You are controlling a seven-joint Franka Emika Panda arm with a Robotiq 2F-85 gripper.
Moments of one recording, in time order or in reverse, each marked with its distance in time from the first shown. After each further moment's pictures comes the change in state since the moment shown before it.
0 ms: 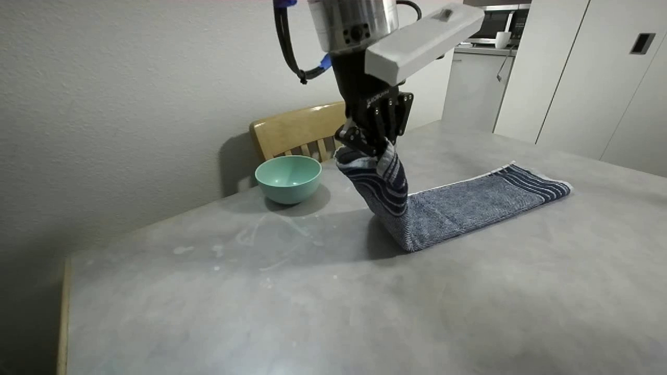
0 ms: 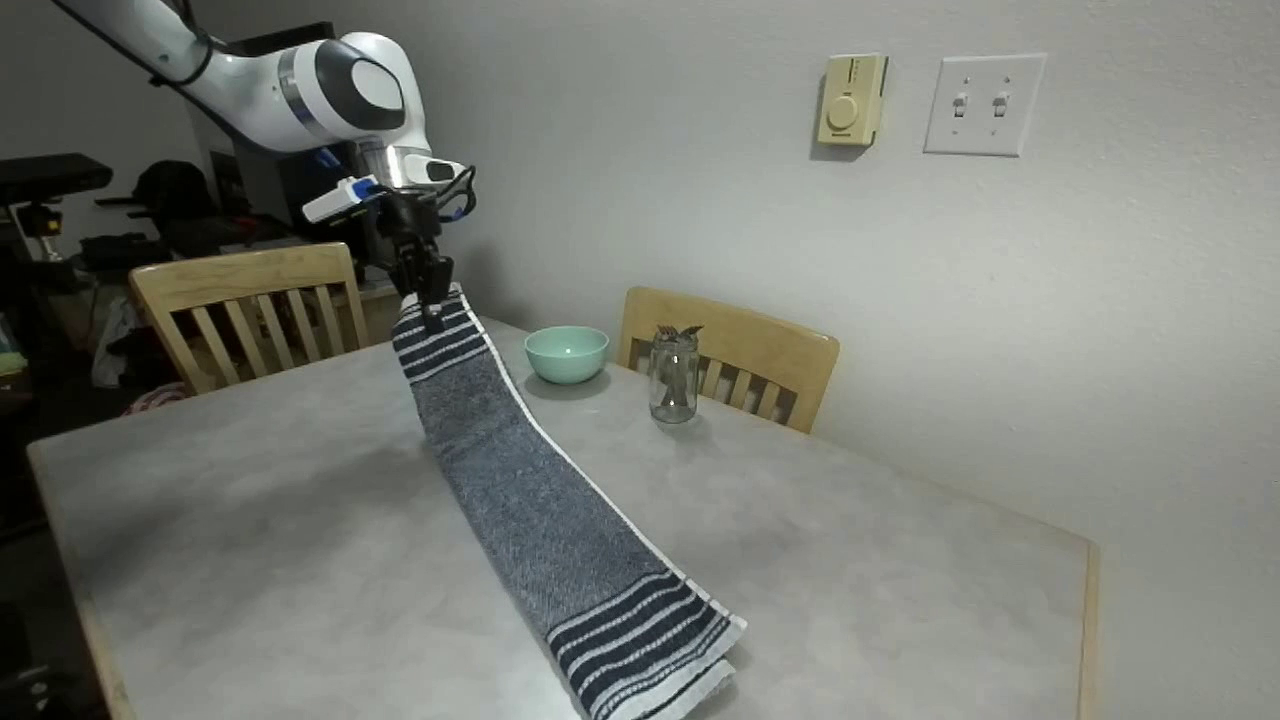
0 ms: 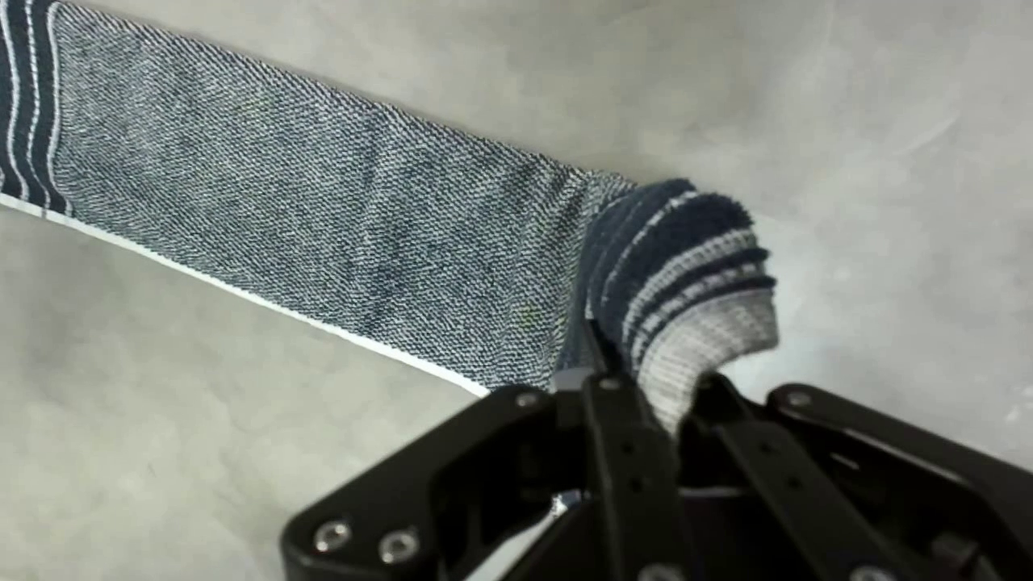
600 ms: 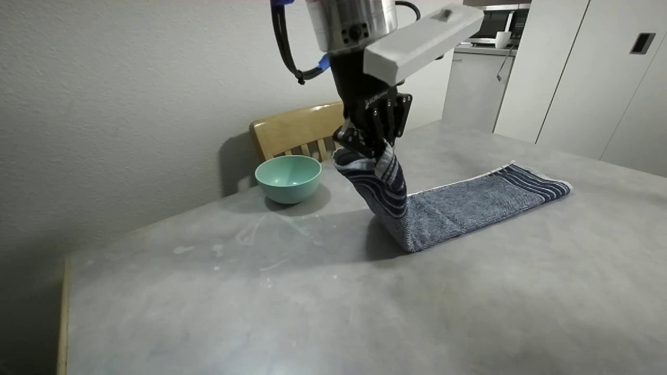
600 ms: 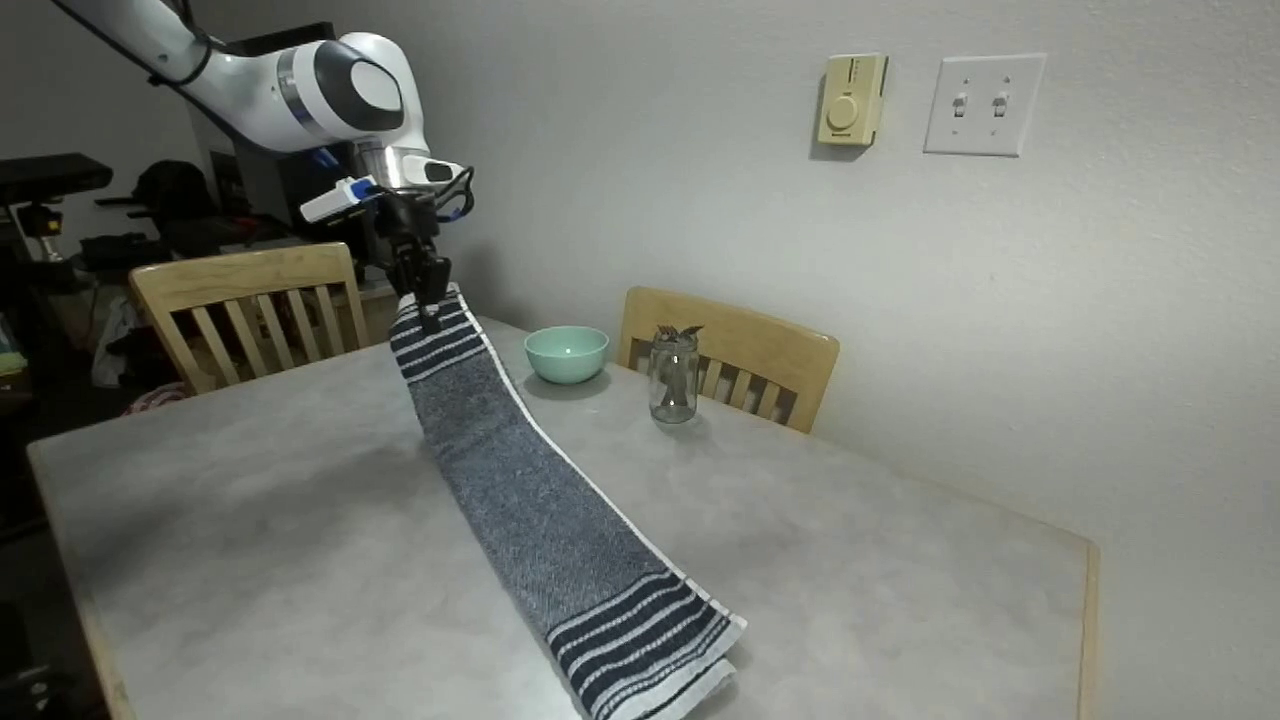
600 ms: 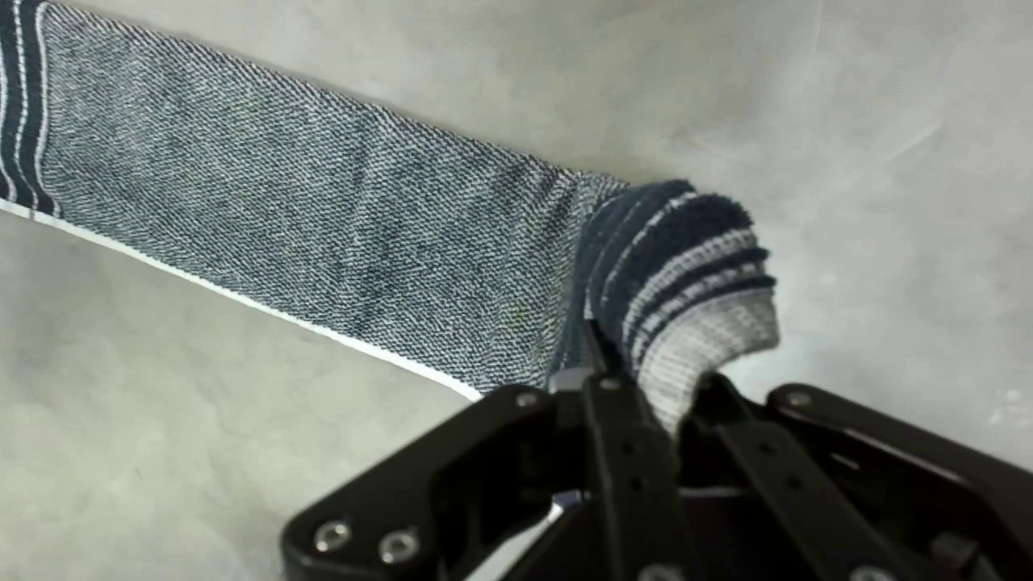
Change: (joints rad) arm -0.013 0.000 0.022 0.000 0.000 0.000 0.000
